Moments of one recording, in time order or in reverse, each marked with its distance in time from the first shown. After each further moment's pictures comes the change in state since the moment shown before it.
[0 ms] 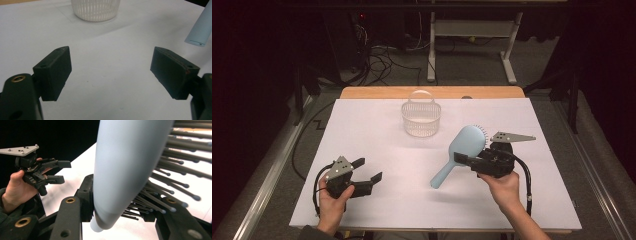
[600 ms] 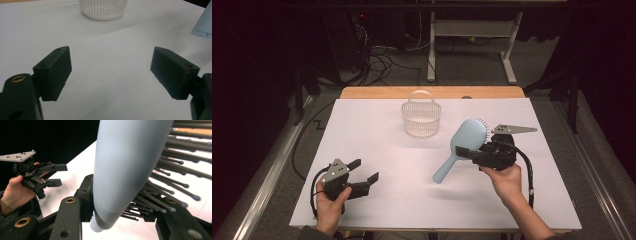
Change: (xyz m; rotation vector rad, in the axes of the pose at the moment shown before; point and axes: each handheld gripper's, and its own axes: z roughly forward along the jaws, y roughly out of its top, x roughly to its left) left arm 0.003 -0.012 -0.003 -0.019 0.026 -0.023; right arm -0.005 0.017 -0.001 0.021 -0.017 0.001
